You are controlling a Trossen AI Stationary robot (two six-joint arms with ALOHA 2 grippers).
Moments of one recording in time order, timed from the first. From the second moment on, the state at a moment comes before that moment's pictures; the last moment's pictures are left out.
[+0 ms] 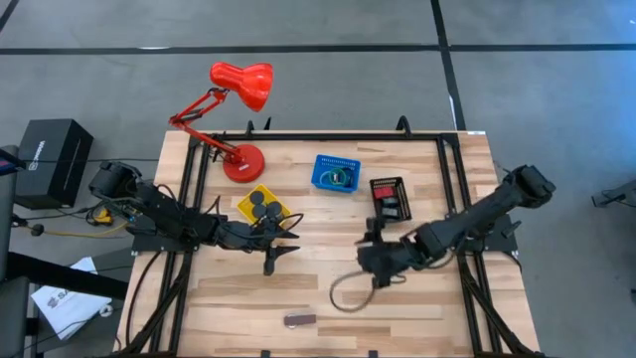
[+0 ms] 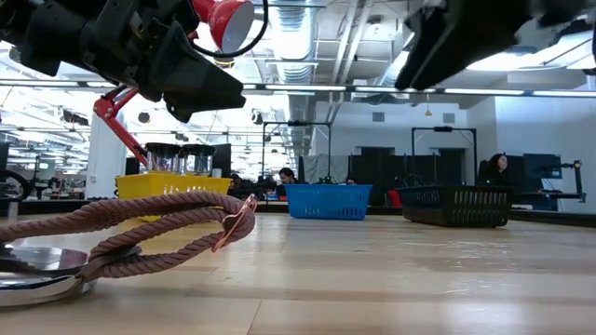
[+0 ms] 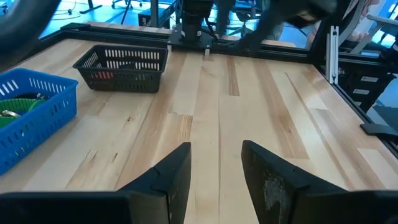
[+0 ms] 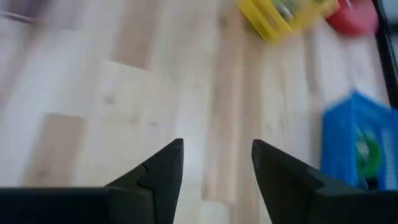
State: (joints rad) left arm -0.33 1.39 0.41 0.69 -0.37 -0.20; right arm 0.48 1.51 1.06 -0.56 0.51 0.12
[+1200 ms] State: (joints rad) left arm -0.32 1.39 0.41 0.71 -0.37 -0.24; right arm 0.21 1.35 0.70 0.21 0.00 -0.03
